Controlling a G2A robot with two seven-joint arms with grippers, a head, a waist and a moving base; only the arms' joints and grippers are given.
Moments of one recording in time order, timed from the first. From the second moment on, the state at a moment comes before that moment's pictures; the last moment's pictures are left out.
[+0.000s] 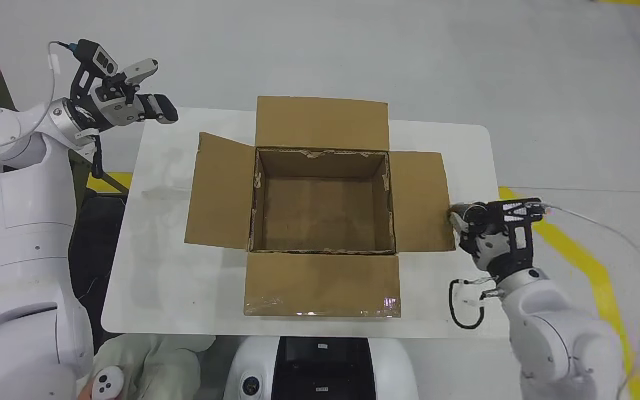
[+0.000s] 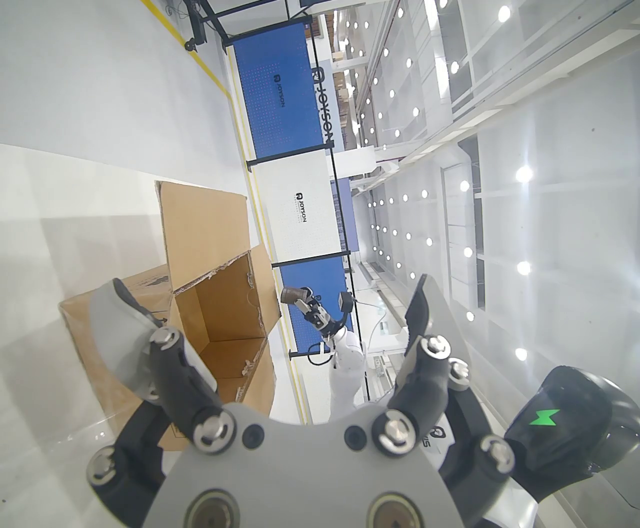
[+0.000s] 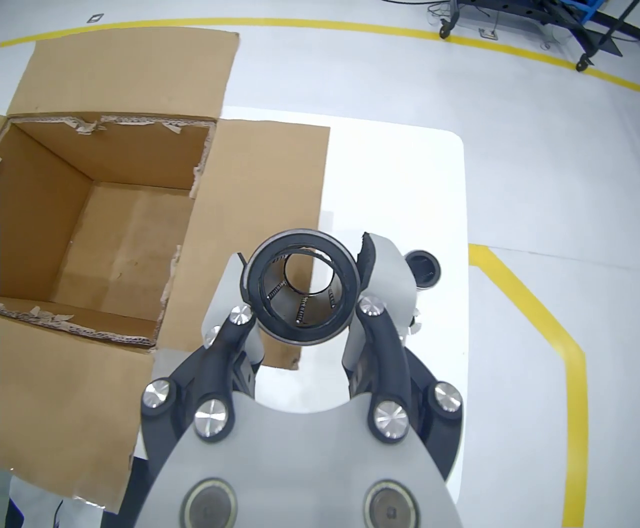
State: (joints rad) left arm 0.78 -0.93 -1.65 -1.11 -0.42 -0.05 -1.34; right arm -1.83 -1.31 1.66 -2.35 -1.19 -0.01 0.74
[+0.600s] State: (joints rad) left arm 0.78 -0.93 -1.65 -1.11 -0.42 -0.05 -1.34; right arm -1.99 -1.31 1.80 -2.35 -1.12 0.01 0.79
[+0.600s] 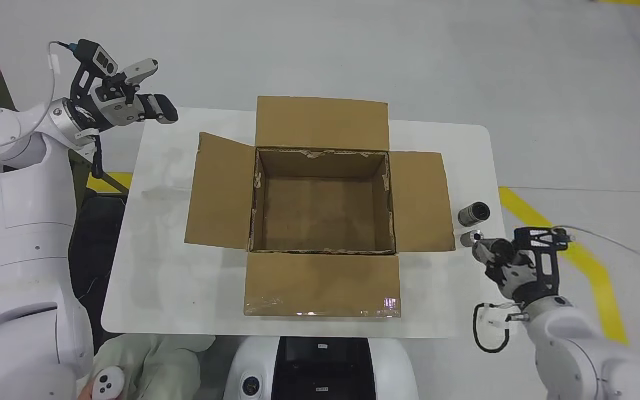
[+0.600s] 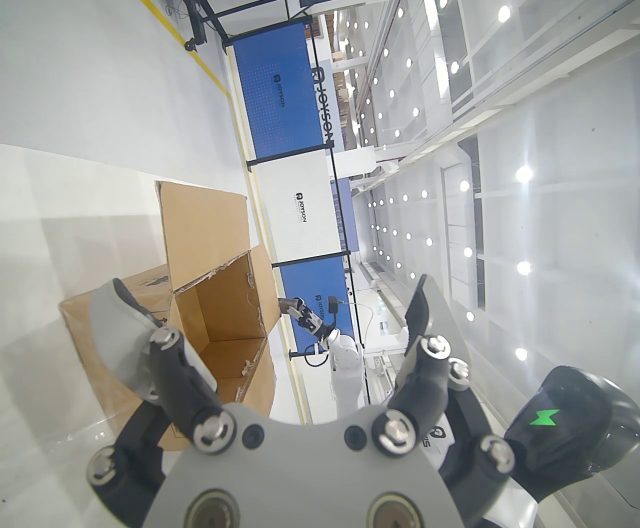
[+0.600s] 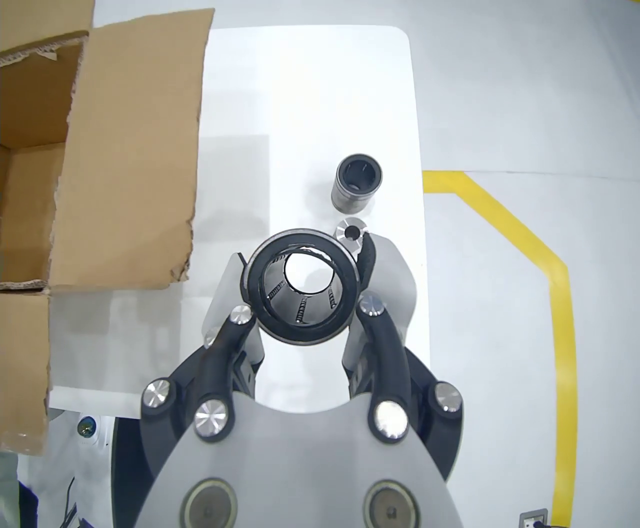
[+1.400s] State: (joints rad) left arm 0.78 -0.93 -1.65 -1.11 -0.42 -0.05 -1.34; right arm -1.93 -1.30 1.73 -2.11 -1.14 0.05 0.77
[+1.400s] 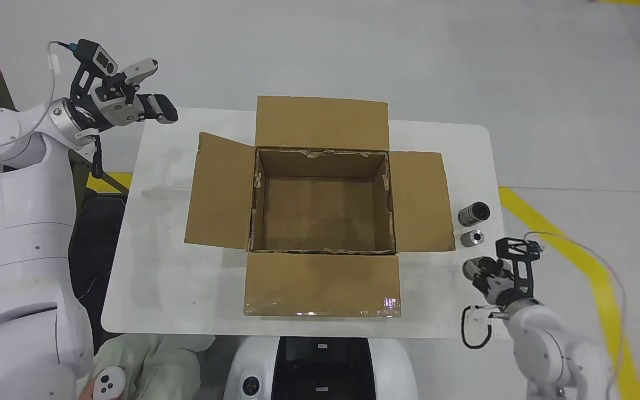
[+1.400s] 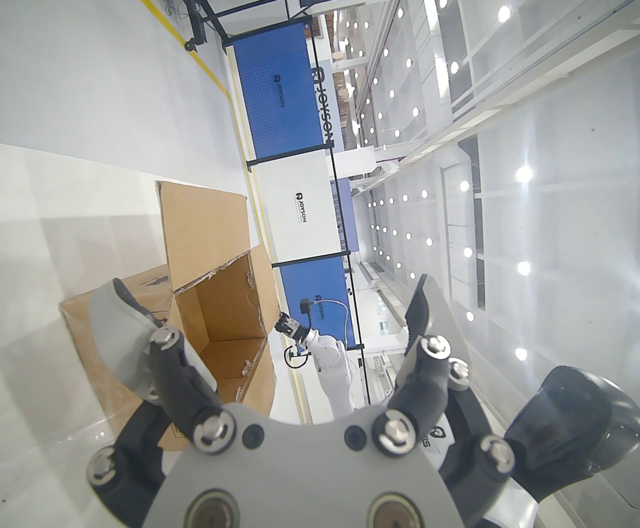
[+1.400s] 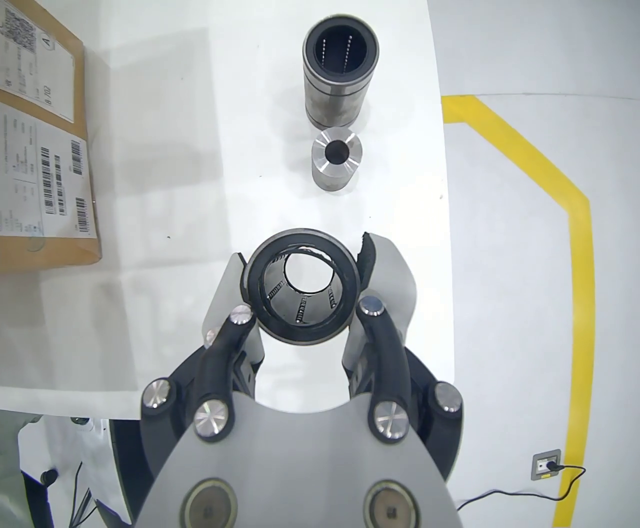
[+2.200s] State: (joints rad) left arm 0.78 -0.93 -1.65 -1.11 -0.42 -0.05 -1.34; right arm -1.78 -1.30 1.65 -1.92 -1.16 0.11 0.73
